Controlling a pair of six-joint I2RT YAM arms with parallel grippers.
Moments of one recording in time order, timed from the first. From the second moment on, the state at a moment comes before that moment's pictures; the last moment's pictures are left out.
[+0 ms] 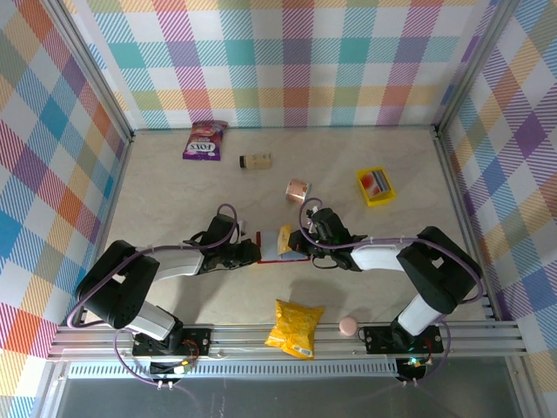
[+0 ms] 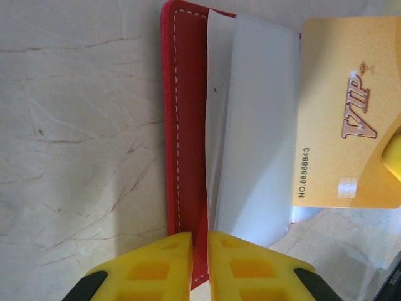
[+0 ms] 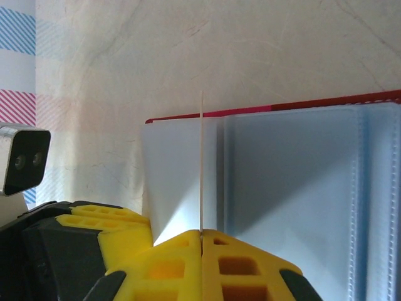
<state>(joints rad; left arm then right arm) -0.52 1.49 0.51 0.08 0.40 -0.75 0.73 1.61 0.62 0.33 -0.27 0.93</state>
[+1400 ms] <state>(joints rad) -0.52 1.49 0.51 0.08 0.39 -0.75 0.76 1.62 0.64 0.22 -0.23 0.96</state>
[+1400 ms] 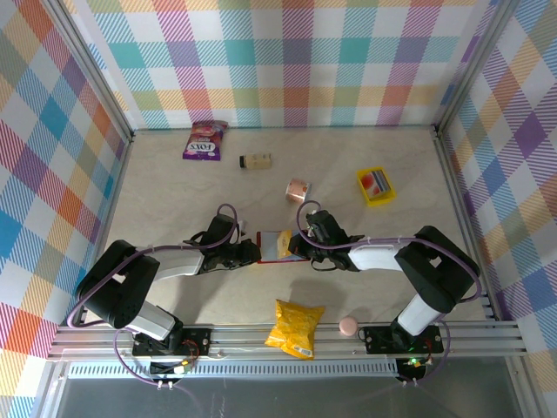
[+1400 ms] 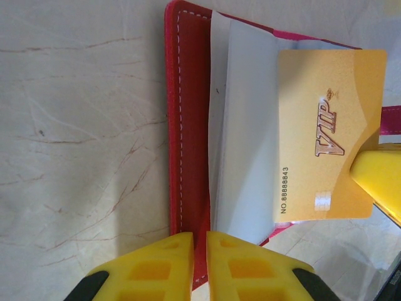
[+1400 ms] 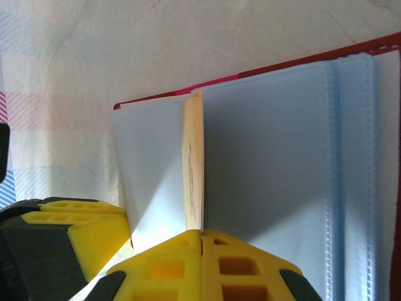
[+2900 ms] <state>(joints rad) -0.52 1.50 0.51 0.07 0.39 -0.74 0.77 1.72 0.82 0.00 -0.26 0.83</state>
